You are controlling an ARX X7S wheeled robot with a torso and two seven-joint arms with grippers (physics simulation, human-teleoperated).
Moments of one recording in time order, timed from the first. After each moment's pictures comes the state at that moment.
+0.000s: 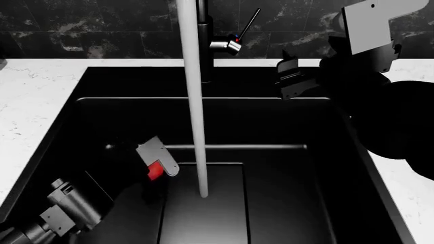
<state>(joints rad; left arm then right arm) -0.95 -0.56 1.03 -0.28 -0.28 -0.74 0.20 1.29 0.78 -0.74 -0.25 1.26 0.80 0.60</state>
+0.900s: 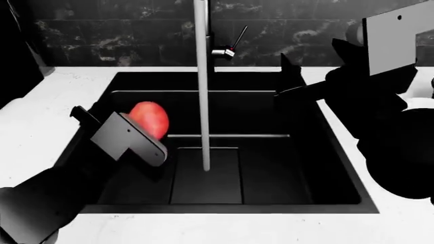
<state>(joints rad) -0.77 -0.83 0.65 0.51 -0.51 -0.78 -0.12 1.21 0.86 -0.66 -0.50 1.38 0.75 0.75</state>
